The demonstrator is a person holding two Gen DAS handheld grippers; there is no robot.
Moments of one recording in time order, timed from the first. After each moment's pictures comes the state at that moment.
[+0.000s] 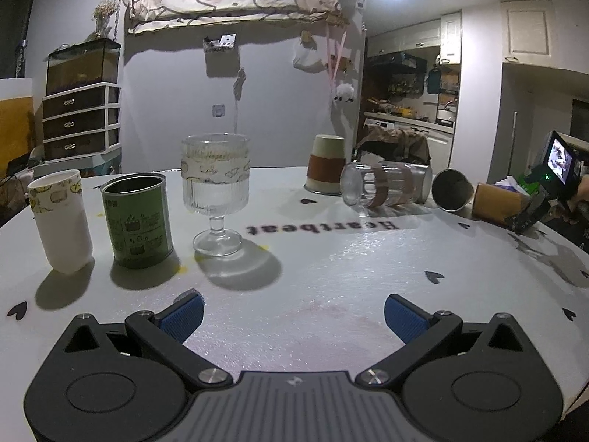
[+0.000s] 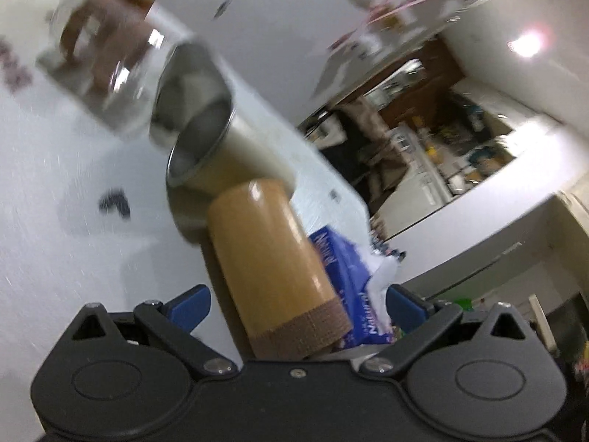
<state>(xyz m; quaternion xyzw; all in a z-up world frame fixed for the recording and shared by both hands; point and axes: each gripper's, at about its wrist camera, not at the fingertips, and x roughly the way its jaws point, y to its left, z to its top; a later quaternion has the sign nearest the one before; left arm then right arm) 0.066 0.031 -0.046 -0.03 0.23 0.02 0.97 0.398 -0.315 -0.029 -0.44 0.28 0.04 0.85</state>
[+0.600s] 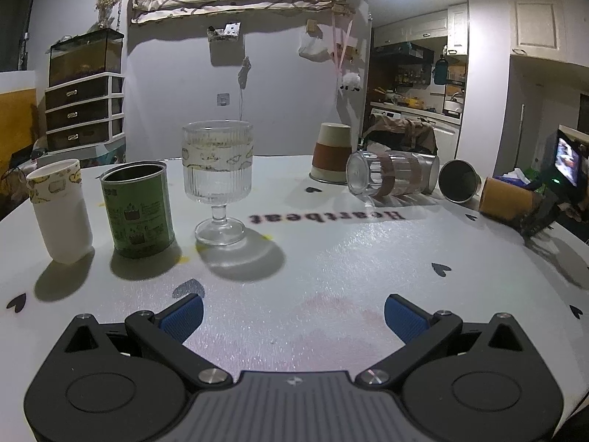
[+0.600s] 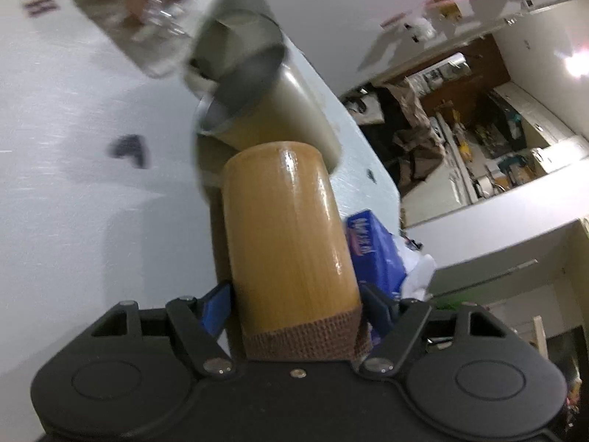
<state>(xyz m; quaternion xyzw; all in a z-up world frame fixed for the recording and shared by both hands) 0.069 0.030 -0.049 -0.03 0.25 0.03 0.97 0.394 -0.303 -0.043 -0.48 0.33 0.07 0.81</state>
